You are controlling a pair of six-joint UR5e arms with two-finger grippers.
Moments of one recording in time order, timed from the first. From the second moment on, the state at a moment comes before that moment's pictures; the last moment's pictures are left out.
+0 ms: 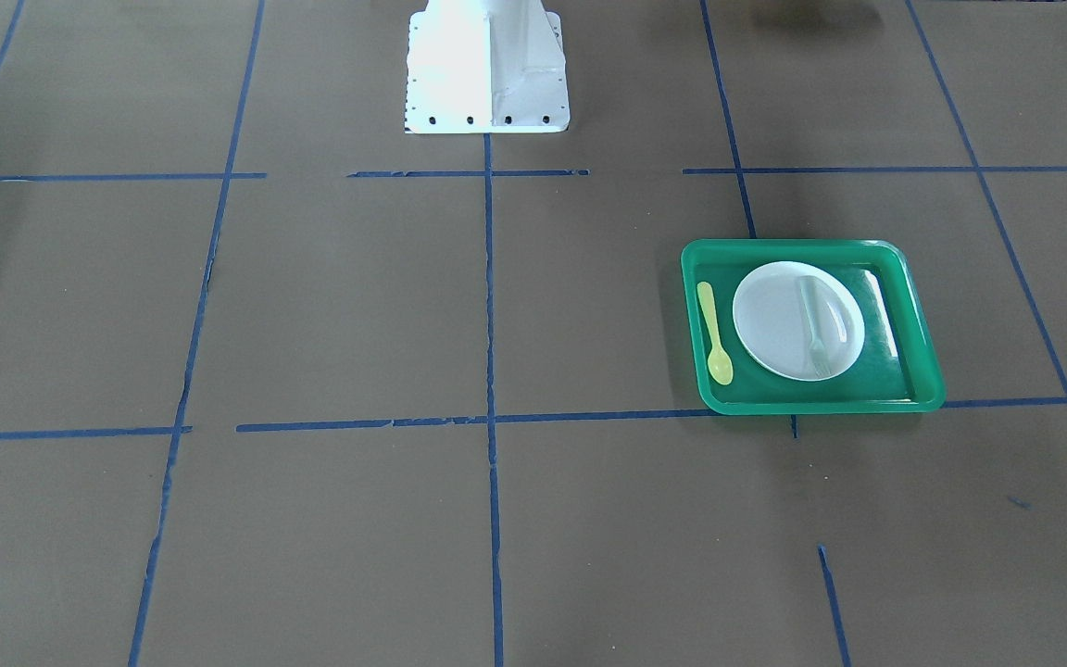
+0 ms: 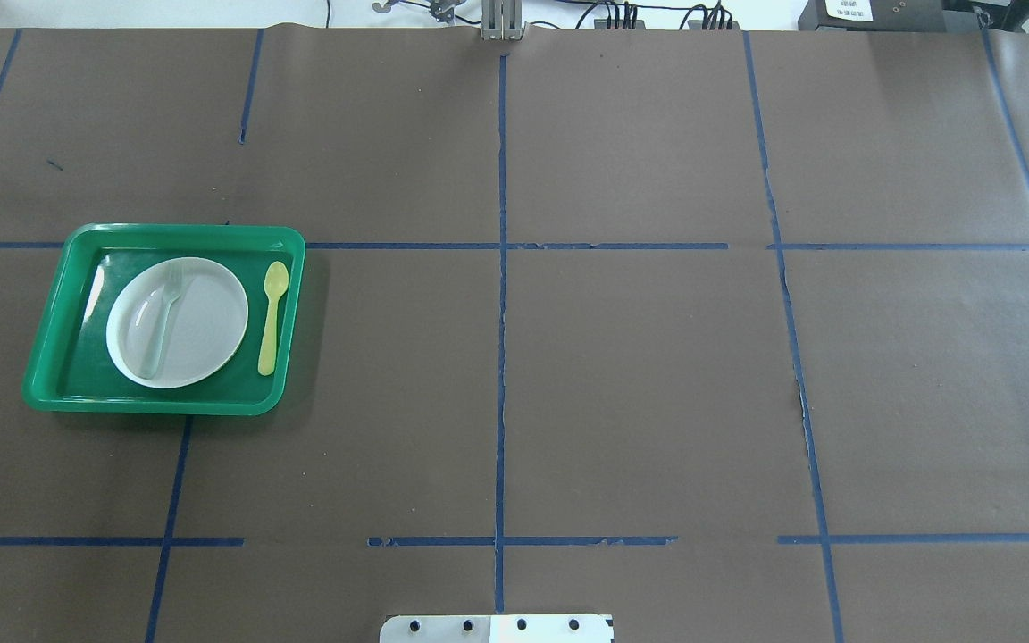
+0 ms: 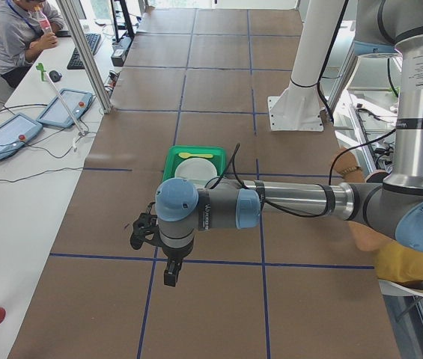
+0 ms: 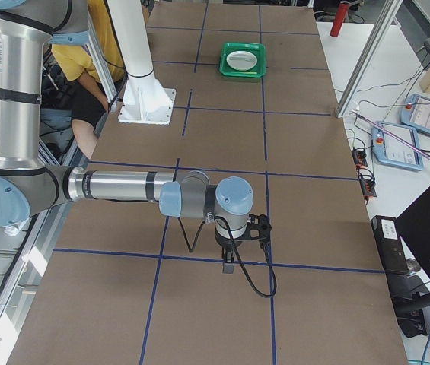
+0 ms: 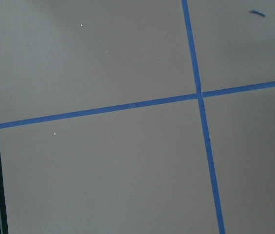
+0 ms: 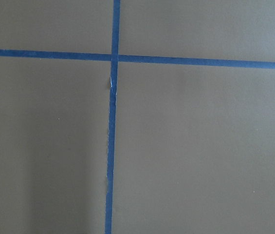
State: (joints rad) left arm -1.73 -1.54 -1.66 -1.51 -2.30 0.26; right arm 1.60 -1.70 1.72 -1.63 2.29 -0.06
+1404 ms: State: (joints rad) left arm -1.41 -1.52 -1.79 -1.68 -2.32 -0.12; right arm 1.60 -1.70 1.72 -1.63 2.29 -0.06
